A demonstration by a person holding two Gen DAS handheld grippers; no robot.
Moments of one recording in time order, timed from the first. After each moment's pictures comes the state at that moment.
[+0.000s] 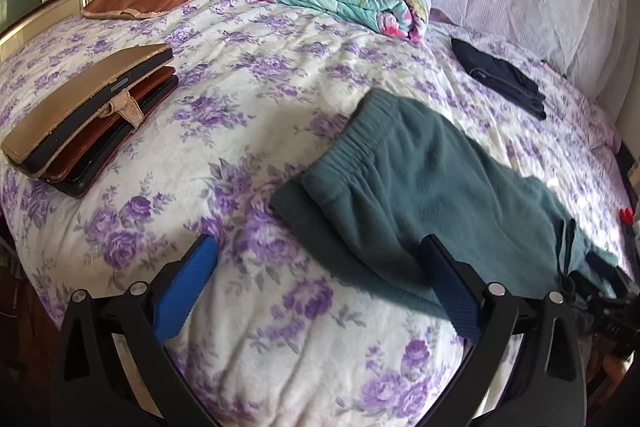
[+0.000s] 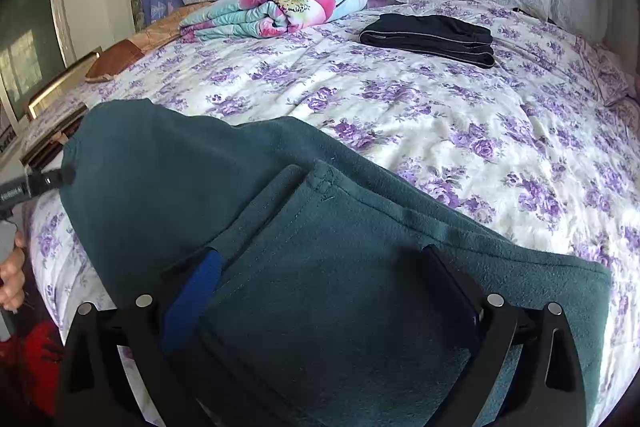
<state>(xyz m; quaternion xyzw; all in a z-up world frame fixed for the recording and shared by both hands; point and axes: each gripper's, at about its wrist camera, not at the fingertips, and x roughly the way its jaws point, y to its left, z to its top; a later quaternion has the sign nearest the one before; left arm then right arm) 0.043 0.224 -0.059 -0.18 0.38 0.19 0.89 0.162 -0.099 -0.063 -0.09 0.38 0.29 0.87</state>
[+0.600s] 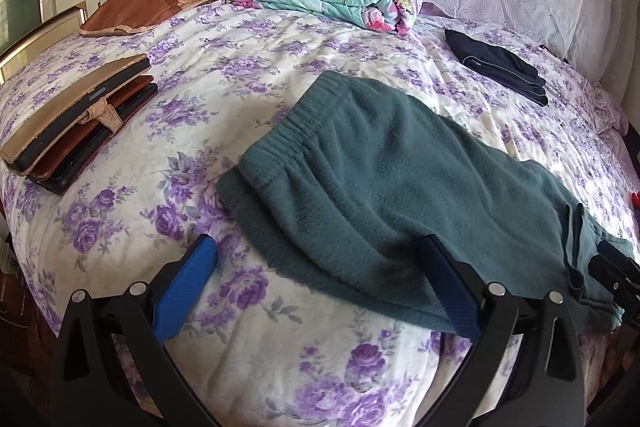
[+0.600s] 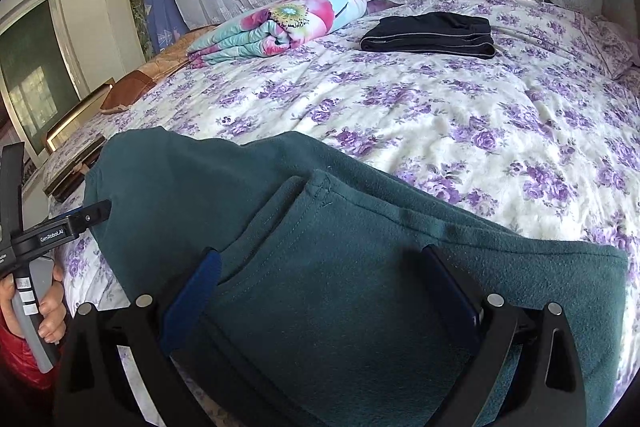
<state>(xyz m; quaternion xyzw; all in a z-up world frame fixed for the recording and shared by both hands) 0.058 0.193 -0.063 -0.15 0.37 0.20 0.89 0.168 -0.114 -0.063 -0.03 0.38 0.32 0.87</state>
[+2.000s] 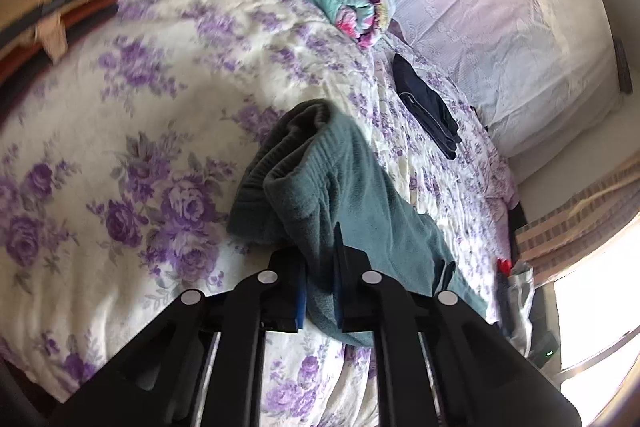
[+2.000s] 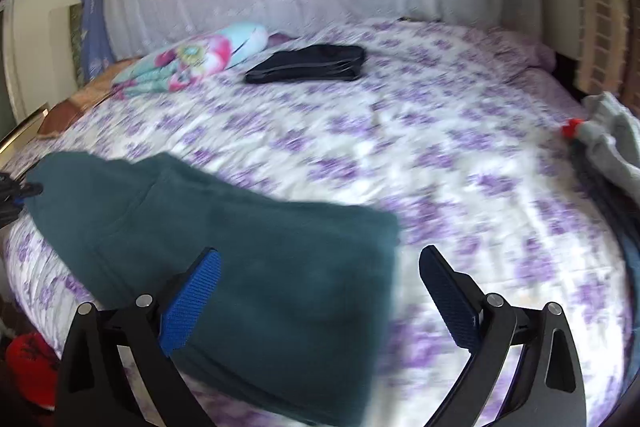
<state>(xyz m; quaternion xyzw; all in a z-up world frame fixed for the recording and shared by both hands) 0.056 0.253 -0.053 -0.39 0.35 0.03 0.85 0.147 -0.220 -0.040 -0.04 0.32 0.16 0.93</state>
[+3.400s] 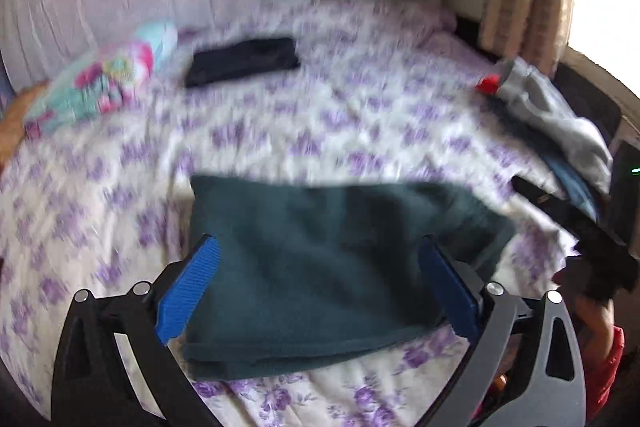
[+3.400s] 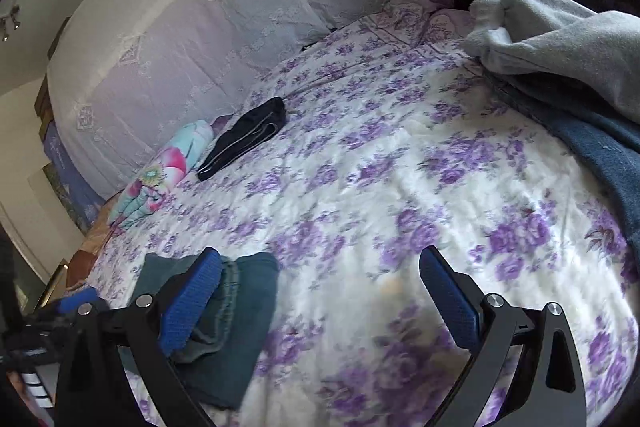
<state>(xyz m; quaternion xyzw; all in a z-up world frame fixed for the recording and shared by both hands) 0.136 -0.067 -0.006 0.01 0.39 -0.06 0.92 0.139 -0.348 -0.049 0.21 0.28 0.14 0.93</state>
